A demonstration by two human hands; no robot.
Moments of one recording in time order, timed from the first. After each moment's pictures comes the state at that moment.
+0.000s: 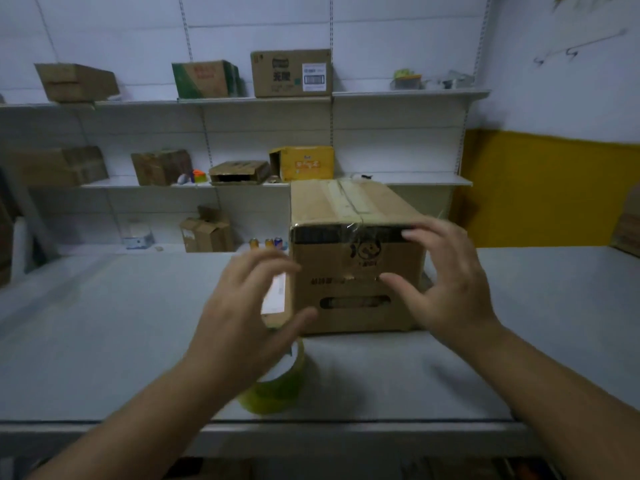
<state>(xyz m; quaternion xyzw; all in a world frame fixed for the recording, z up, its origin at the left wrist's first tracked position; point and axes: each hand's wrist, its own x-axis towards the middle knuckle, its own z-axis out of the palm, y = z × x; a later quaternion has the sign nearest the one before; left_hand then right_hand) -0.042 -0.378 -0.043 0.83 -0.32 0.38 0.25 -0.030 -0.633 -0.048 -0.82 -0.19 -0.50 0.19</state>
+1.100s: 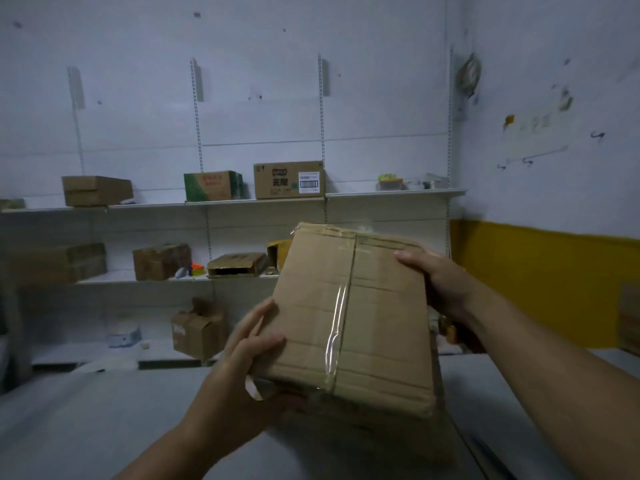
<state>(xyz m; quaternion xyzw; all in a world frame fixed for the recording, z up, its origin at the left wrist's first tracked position) 0.061 -0.366 -0.014 0.73 -0.44 0.39 0.35 0.073 -0.676 0.089 -0.69 -0.09 -0.10 0.71</state>
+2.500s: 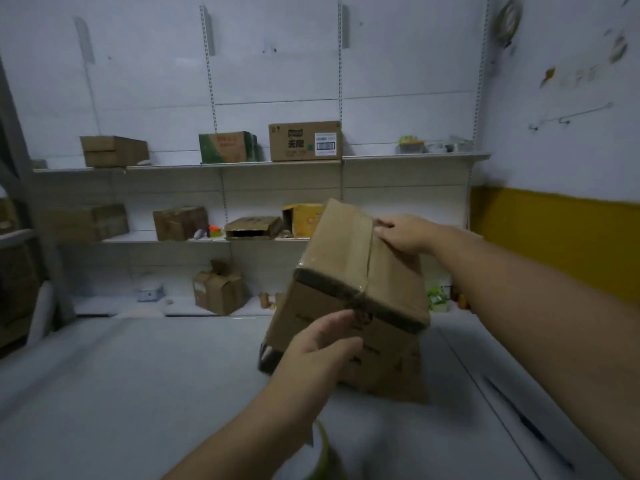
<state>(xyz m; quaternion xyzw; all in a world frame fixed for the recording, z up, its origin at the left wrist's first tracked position) -0.038 -0.424 0.011 0.68 -0.14 -0.05 0.72 0.135 -0.631 0.094 -0.98 -0.06 -0.11 0.17</state>
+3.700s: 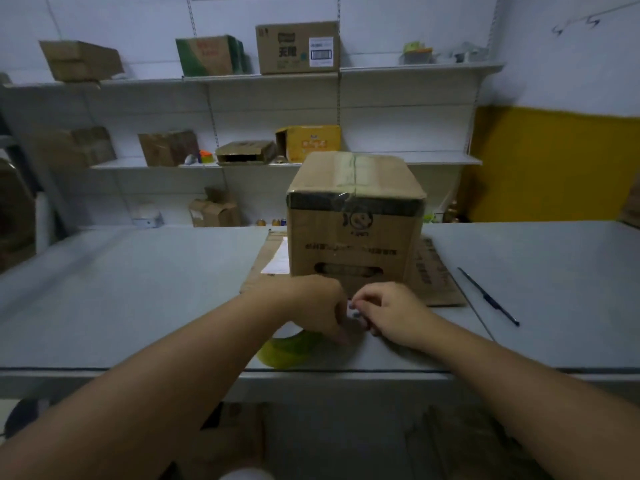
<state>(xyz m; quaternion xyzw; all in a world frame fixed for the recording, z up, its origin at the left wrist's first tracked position) -0.007 -0.436 -0.045 0.93 -0.28 -0.23 -0.02 -0.030 -0.590 -0.103 -0.91 -0.08 0.00 0.40</state>
